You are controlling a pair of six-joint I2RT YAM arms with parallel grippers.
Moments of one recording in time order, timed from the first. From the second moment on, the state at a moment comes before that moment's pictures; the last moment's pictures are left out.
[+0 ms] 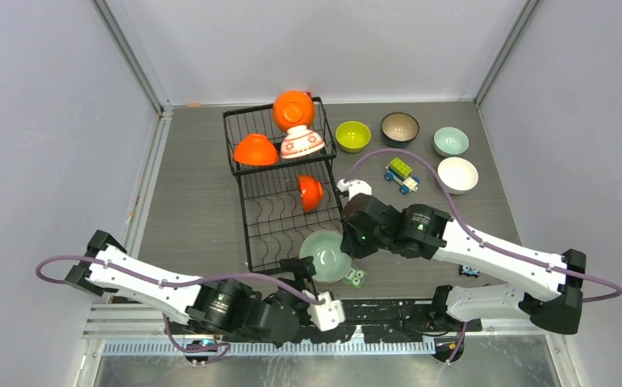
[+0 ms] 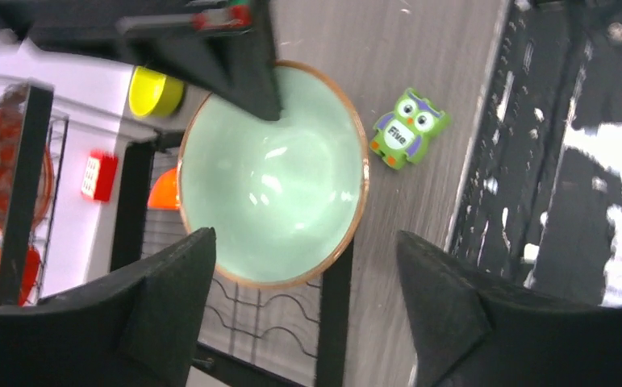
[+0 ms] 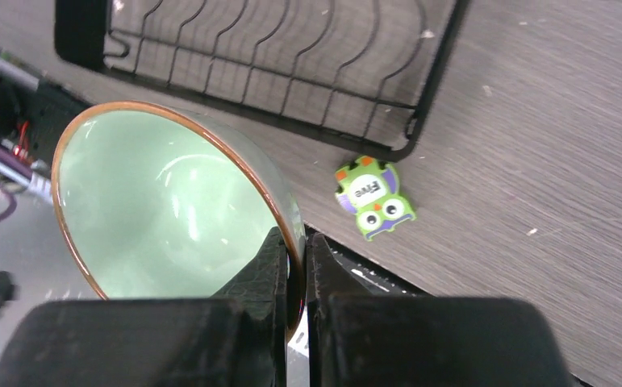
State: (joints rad) left arm -1.87 1.00 0.86 -0.45 -0.78 0.25; right arm 1.12 1.17 1.16 -0.93 0.16 0.66
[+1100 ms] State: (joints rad) left arm -1.40 1.17 1.10 -0.72 -0.77 -1.12; right arm 1.12 0.97 0.95 -0.85 0.53 0.90
